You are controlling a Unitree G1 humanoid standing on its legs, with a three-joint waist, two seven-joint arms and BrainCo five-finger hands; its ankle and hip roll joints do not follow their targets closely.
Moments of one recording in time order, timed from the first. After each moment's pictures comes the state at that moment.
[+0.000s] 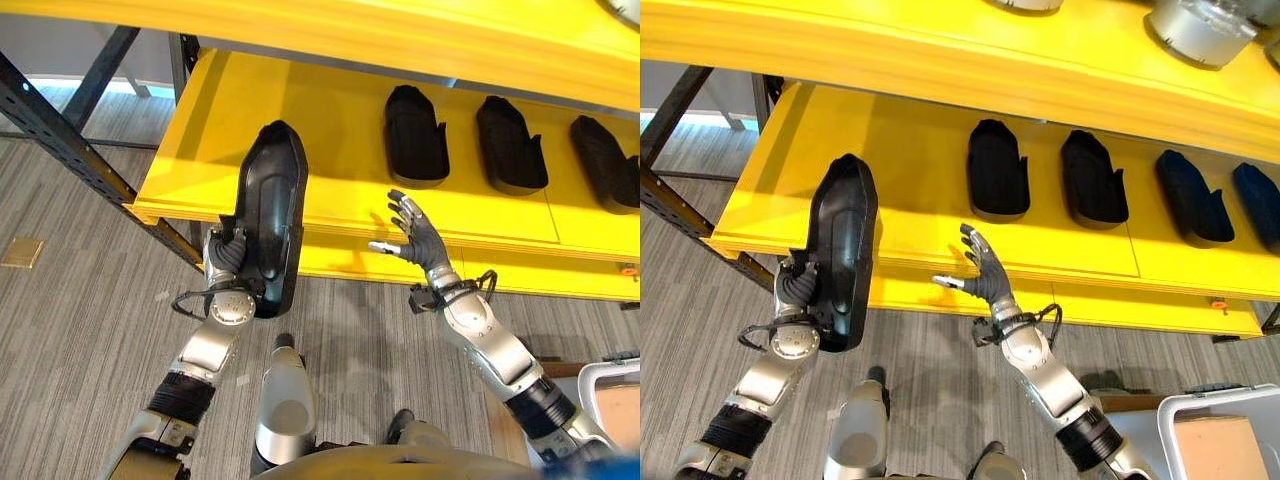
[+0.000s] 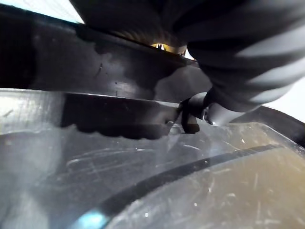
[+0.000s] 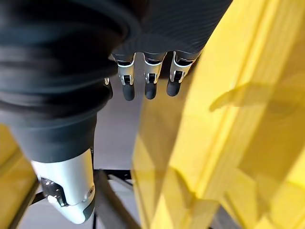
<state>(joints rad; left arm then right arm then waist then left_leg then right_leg) -0.22 0.45 -0.23 0.11 -0.16 0.23 0.68 -0.26 -0.37 0.47 -0.12 0.33 0.01 -0.26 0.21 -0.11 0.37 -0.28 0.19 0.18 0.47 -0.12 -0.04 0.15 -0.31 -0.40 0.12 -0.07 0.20</state>
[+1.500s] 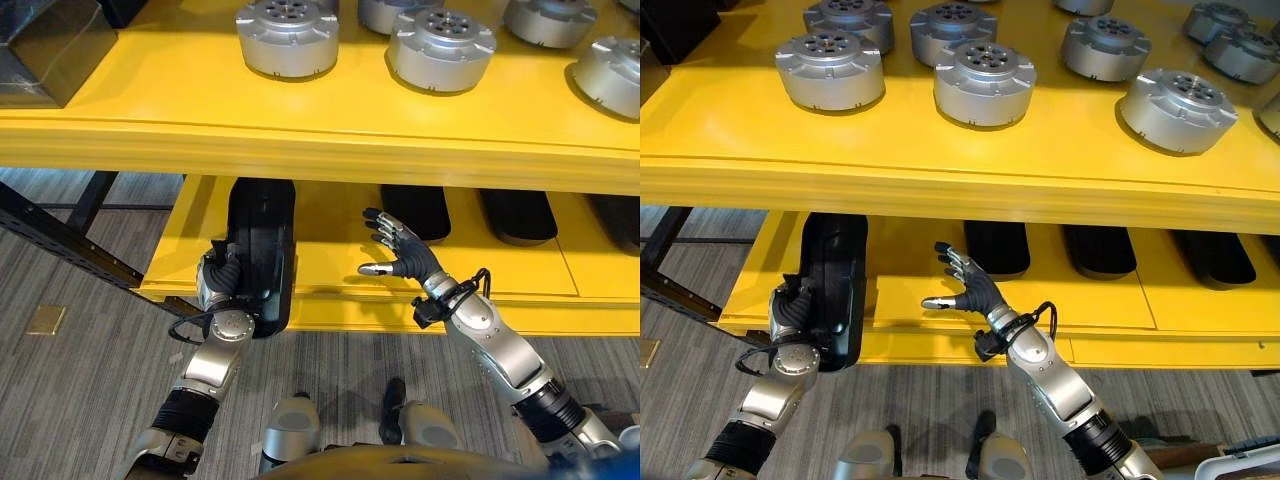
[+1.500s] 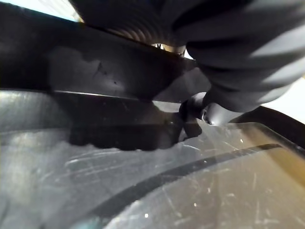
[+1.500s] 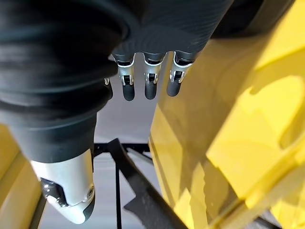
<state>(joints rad) -0.08 0.39 -0.19 0.16 -0.14 0.26 0.73 -0.17 -0.41 0.48 -0.18 0.35 0.10 0.01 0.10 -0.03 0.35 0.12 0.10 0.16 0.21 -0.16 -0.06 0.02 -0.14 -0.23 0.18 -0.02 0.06</state>
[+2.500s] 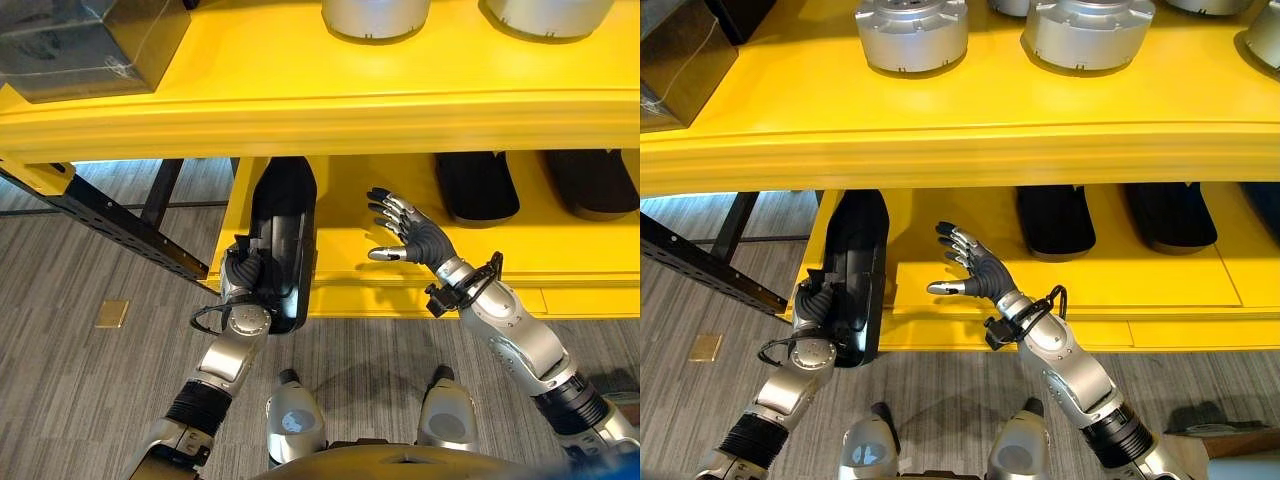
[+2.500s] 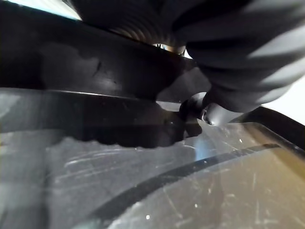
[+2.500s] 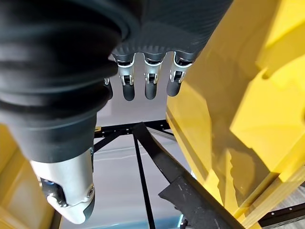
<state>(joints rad) -0.14 0.37 -0.26 0.10 -0.16 0.30 0.70 -0.21 -0.49 0.41 -0.28 0.48 0.14 0.04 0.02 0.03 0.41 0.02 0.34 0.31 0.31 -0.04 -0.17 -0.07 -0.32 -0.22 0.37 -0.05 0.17</state>
